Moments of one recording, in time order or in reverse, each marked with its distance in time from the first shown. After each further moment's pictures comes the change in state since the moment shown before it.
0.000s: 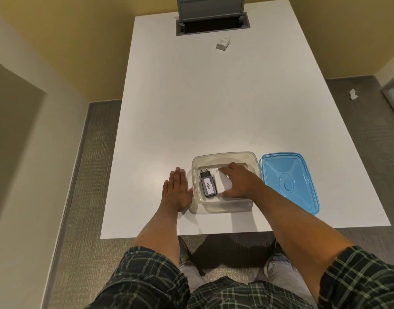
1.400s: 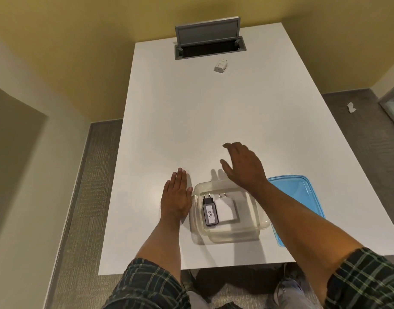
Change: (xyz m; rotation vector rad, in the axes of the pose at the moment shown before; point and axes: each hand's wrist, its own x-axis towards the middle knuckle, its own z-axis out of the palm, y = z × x) left_hand 0.048 0.000 -0.043 -0.001 0.392 0.066; right_hand 0.046 -0.015 -0.084 -0.172 0.746 -0.058
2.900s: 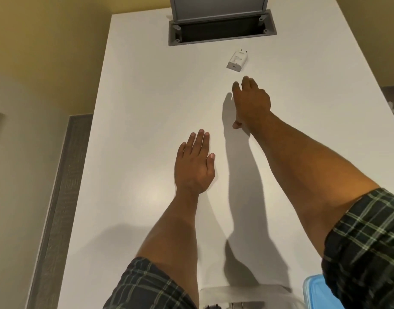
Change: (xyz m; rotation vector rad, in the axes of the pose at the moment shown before) left_hand 0.313 0.042 -0.002 -0.009 0.255 0.102; right_hand 0.361 0.110 0.111 -0.337 -0.468 0.184
